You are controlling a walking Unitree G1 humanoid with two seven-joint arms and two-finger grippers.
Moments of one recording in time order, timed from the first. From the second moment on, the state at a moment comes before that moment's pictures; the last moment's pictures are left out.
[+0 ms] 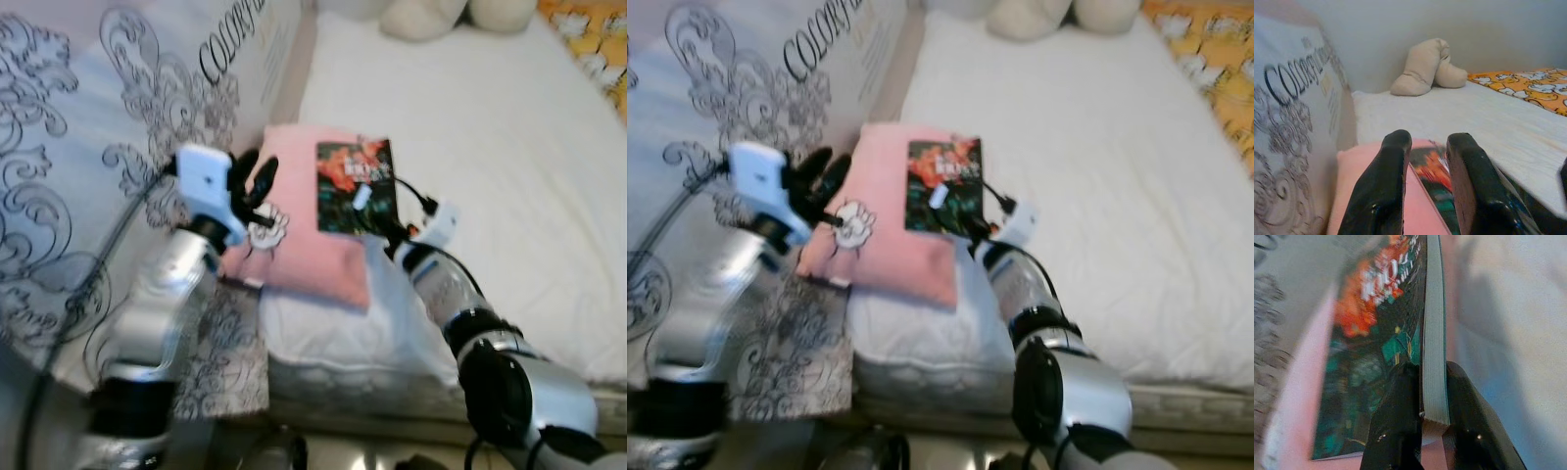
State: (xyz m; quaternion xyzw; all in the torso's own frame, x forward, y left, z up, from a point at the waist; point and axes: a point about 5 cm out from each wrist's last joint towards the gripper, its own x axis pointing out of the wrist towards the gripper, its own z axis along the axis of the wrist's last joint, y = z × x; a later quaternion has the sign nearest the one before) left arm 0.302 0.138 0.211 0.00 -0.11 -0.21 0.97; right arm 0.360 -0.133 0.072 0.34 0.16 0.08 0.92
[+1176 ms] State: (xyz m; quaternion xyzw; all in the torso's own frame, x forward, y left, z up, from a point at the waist) left arm 0.246 0.100 0.191 -0.03 0.00 -0.37 0.93; right arm 0.352 -0.166 0.060 0.24 0.16 -0.04 0.96
